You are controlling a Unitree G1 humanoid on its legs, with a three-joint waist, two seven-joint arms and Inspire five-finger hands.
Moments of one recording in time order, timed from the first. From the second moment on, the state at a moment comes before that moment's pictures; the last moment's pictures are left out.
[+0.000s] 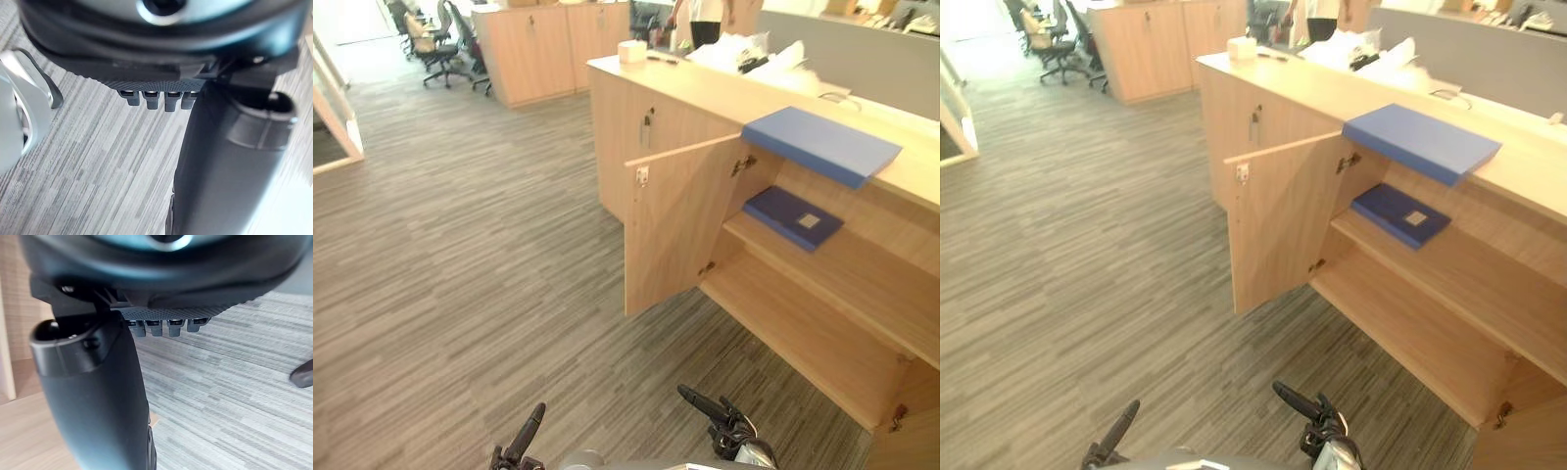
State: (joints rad) left arm 0.11 -0.07 0.56 1.00 -0.56 -0.17 0.09; right arm -0.01 0.07 -0.29 1.05 0.25 -0.05 -0.03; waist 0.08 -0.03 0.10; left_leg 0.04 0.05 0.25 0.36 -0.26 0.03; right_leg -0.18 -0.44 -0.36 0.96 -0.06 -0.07
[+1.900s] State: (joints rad) left arm 0.26 -0.05 0.25 0.68 -1.00 -0.13 -0.02; right arm 0.06 0.00 -0.16 1.07 0.15 -0.02 -0.02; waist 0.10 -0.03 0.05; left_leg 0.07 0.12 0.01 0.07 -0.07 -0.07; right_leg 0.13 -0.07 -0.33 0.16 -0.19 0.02
